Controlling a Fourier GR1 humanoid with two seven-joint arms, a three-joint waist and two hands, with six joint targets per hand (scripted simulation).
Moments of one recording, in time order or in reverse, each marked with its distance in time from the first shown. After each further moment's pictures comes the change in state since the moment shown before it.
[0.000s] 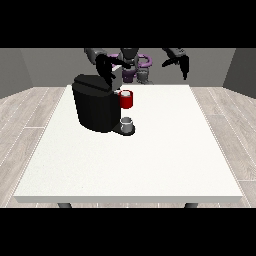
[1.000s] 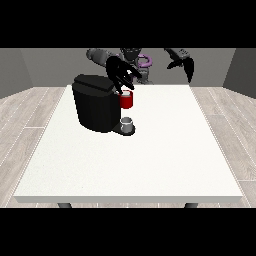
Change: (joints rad) left arm -0.140 -0.008 -0.039 0.018 0.015 -0.045 -0.034; right arm -0.124 -0.172 -0.022 -0.081 0.168 -0.024 0.221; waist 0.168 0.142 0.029
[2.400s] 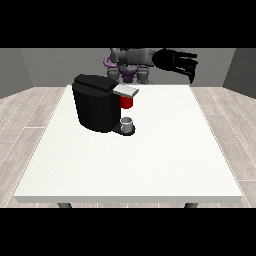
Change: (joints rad) left arm -0.062 -0.024 -0.053 -0.039 0.000 -0.022 0.018; right arm -0.190 0.197 0.032 0.004 -0.067 0.004 -0.268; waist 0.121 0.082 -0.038
